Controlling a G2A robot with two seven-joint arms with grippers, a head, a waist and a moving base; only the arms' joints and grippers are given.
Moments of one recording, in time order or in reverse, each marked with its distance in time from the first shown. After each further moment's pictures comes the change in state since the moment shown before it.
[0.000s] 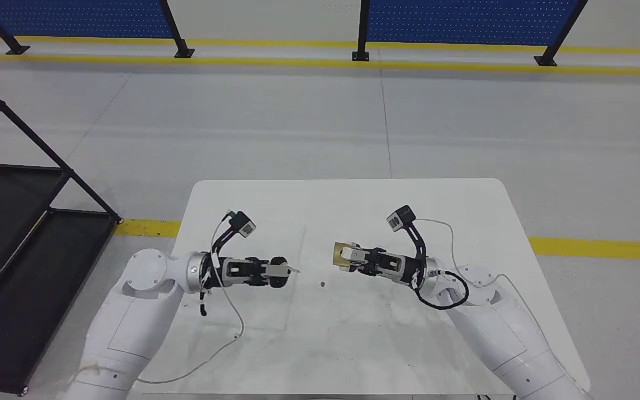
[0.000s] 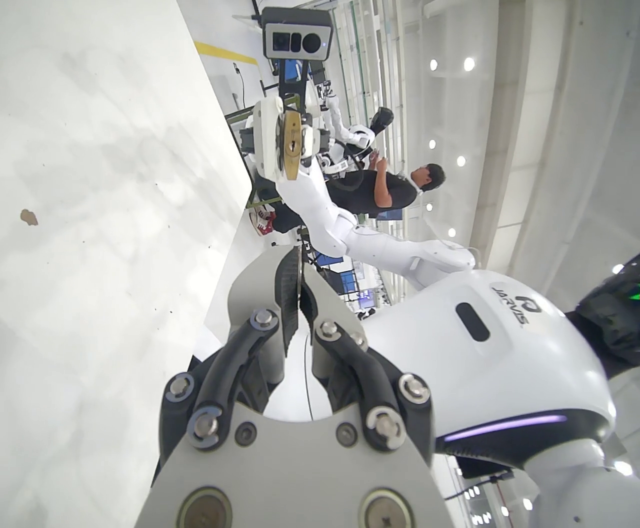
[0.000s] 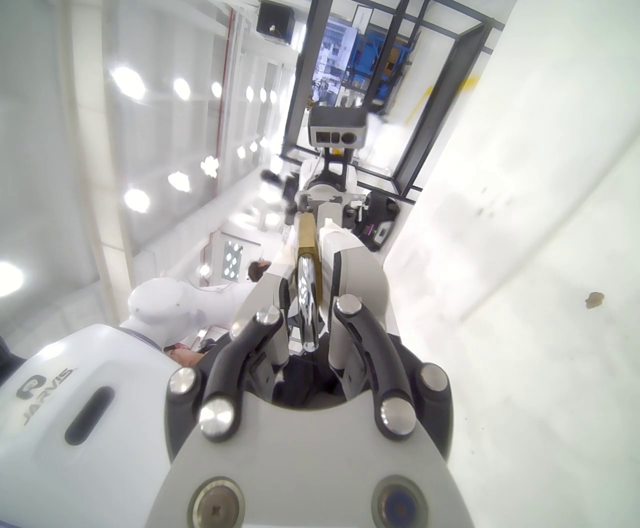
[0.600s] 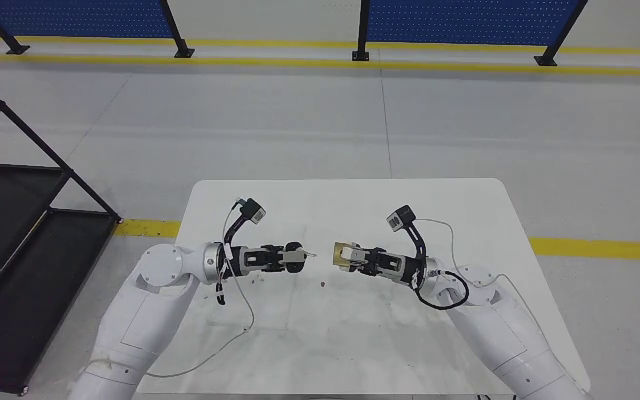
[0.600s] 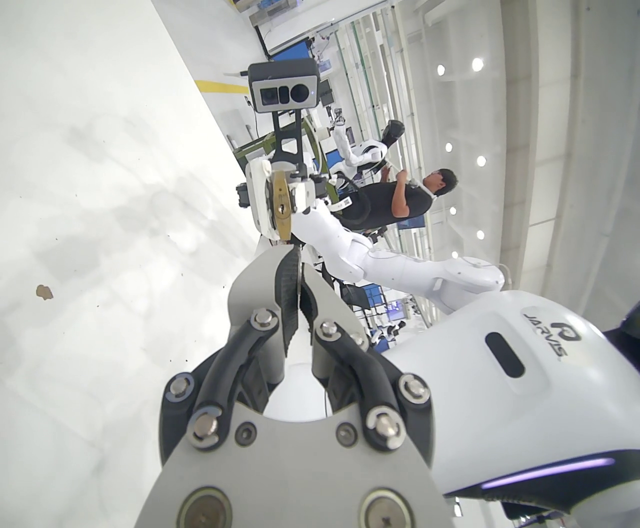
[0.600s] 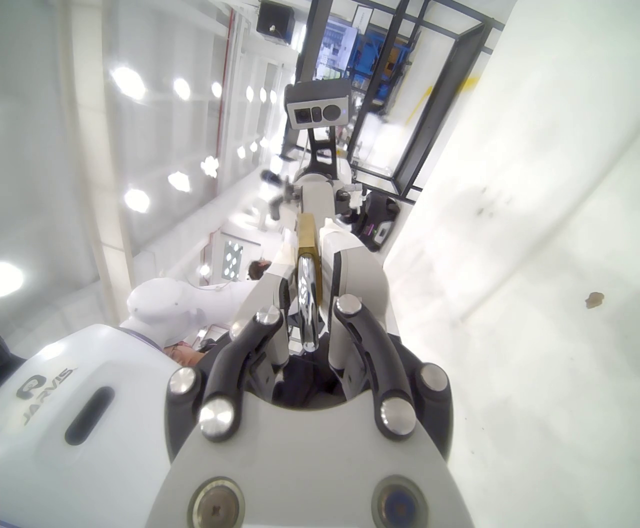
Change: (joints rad) left arm -0.048 -0.005 0.074 -0.037 0.073 -0.032 0.165; right arm 0.000 0.000 0.000 0.000 0.000 0.000 0.000
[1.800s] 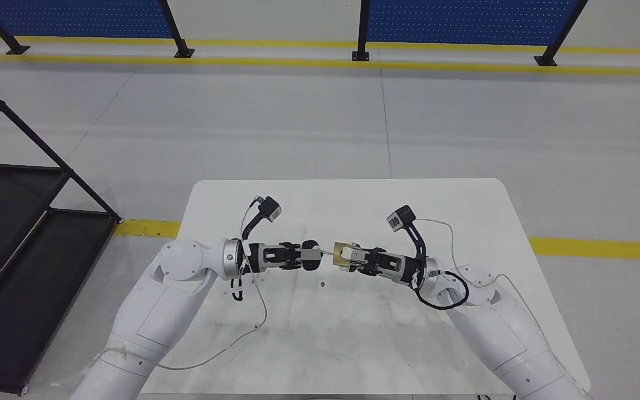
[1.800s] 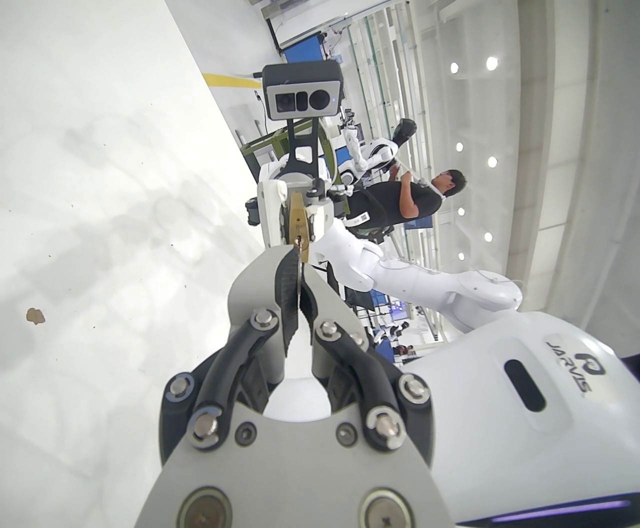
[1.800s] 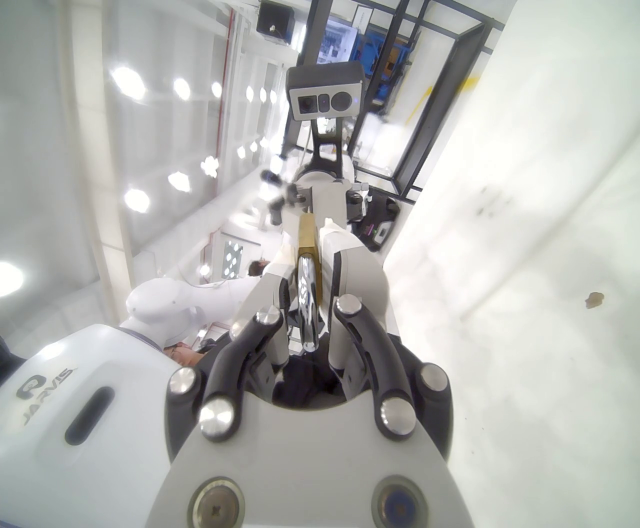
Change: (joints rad) left arm -0.071 -0.003 0.113 0.026 0.042 0.027 0.074; right arm 0.000 0.000 0.000 0.000 0.000 0.000 0.000
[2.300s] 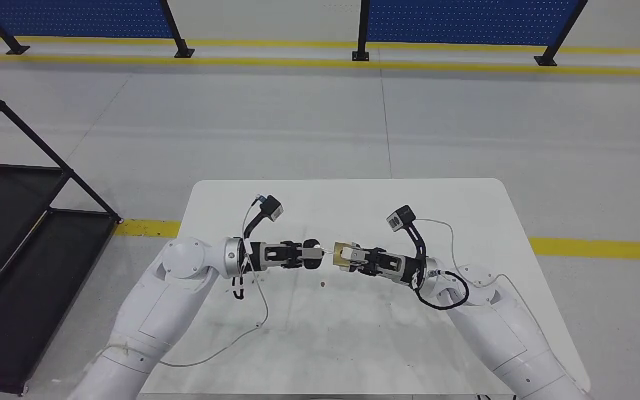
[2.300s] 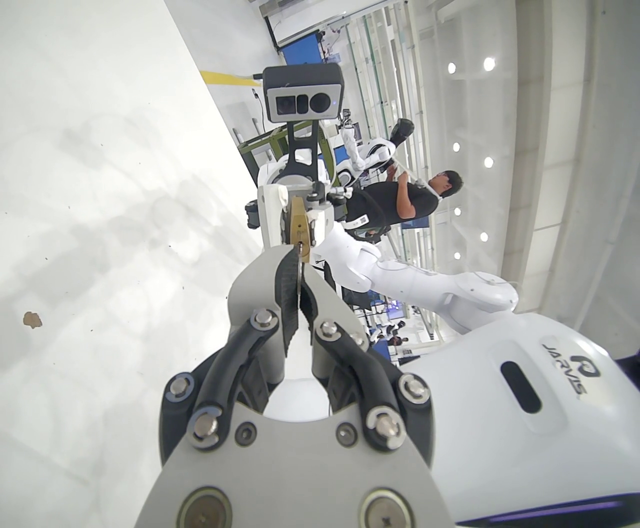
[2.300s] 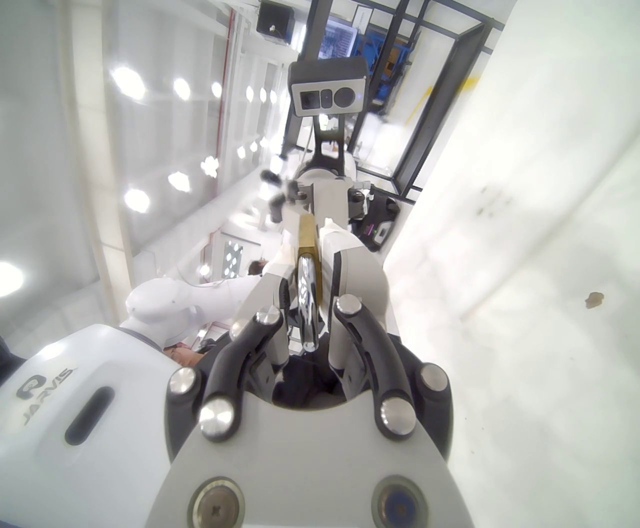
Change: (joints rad) left arm -0.018 0.001 0.019 0.018 -0.014 0.000 -0.003; right arm 0.000 0.000 0.000 0.000 0.000 0.000 0.000
